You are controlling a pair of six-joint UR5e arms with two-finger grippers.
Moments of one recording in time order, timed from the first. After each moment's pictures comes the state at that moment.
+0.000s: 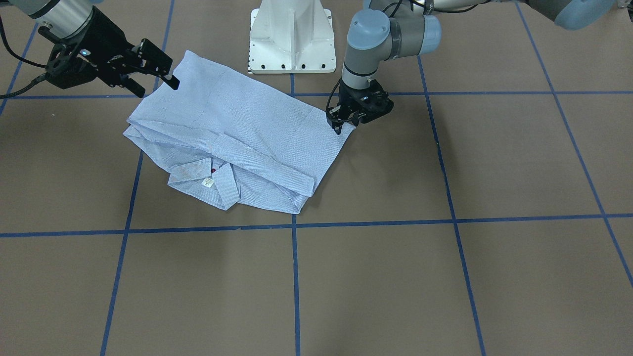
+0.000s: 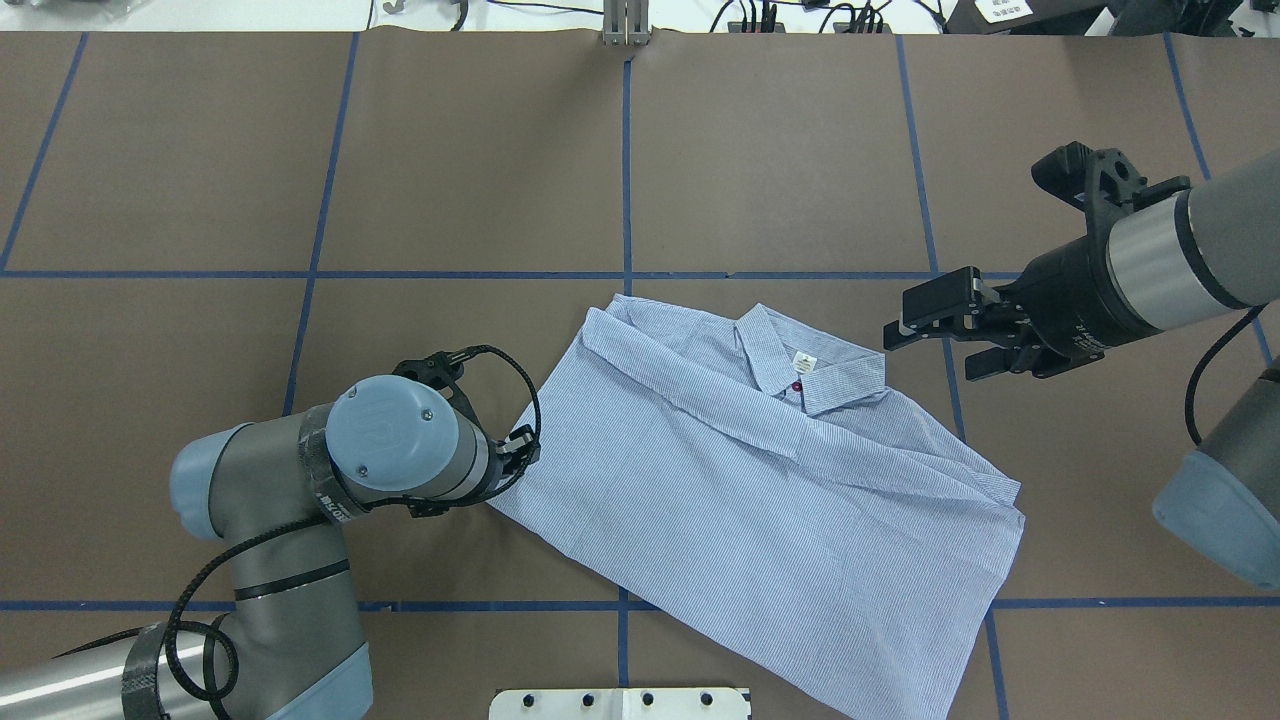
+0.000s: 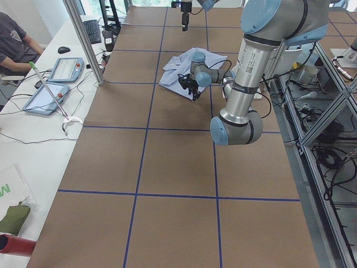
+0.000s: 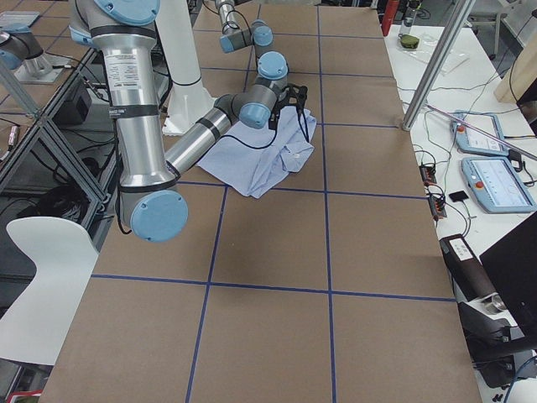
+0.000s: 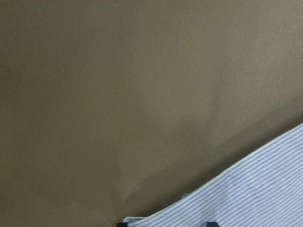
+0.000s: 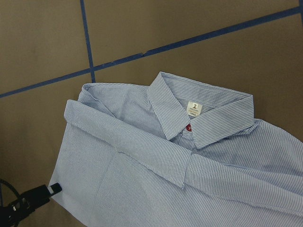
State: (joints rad) left arm -0.37 -2.04 -1.80 -1.70 -1.75 -1.82; right arm 0.83 -1.44 2.16 -1.21 2.28 1.36
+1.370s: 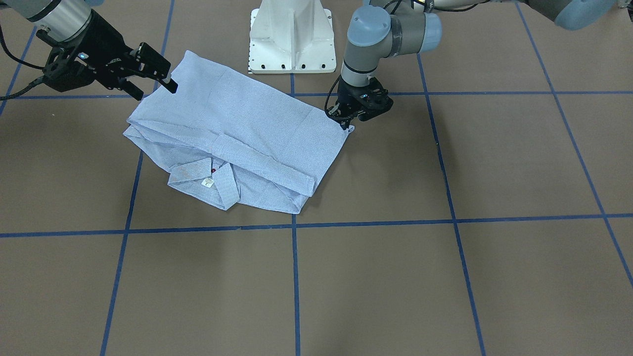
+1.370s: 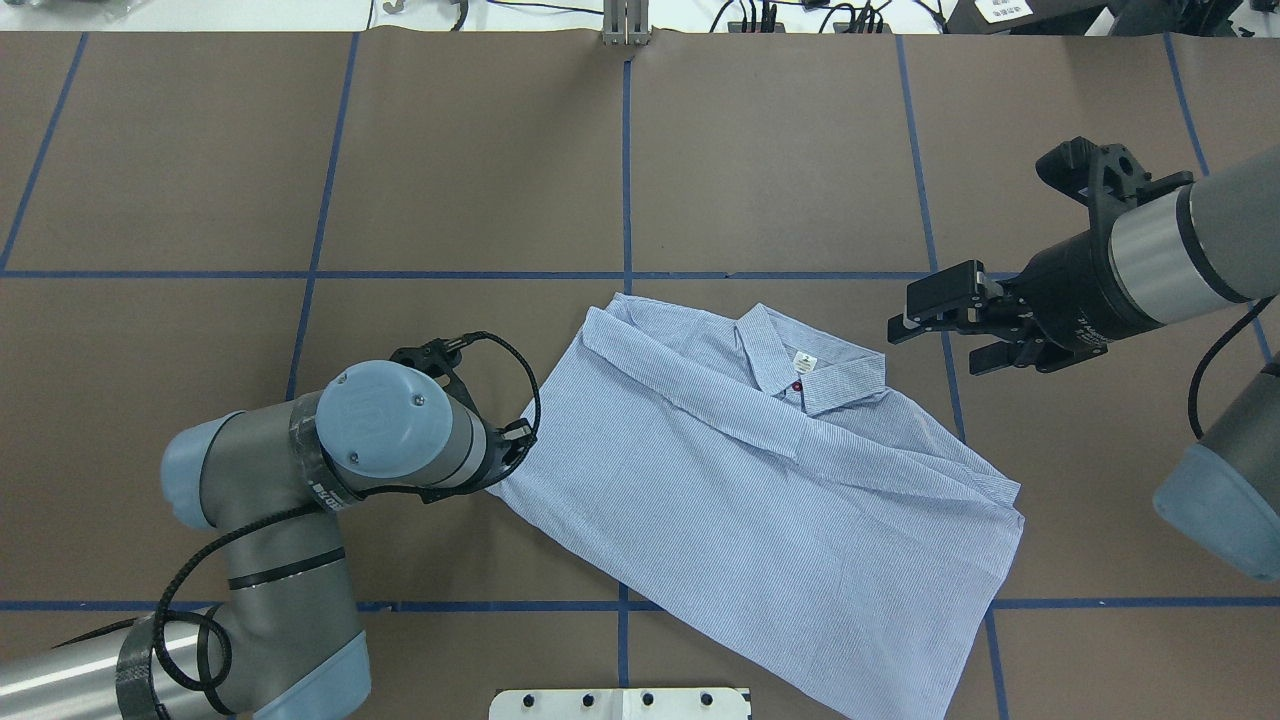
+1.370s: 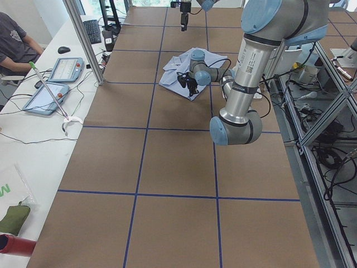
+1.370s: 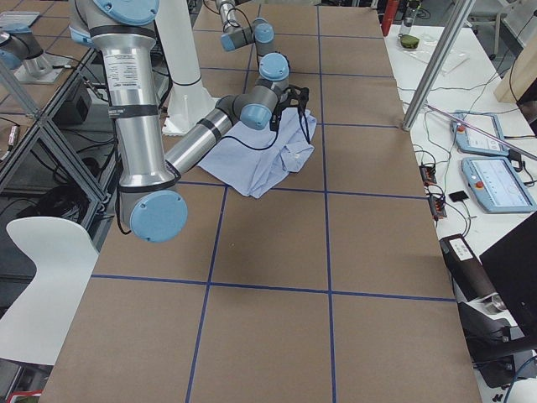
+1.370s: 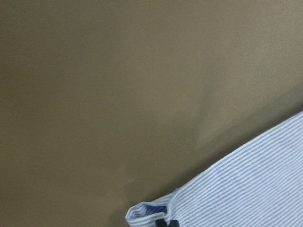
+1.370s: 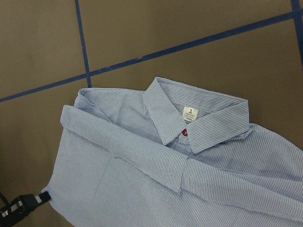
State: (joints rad) left arm -0.39 -2.05 -1.82 -1.70 -1.75 -1.82; right arm 0.85 -1.44 2.15 -1.21 2.28 1.36
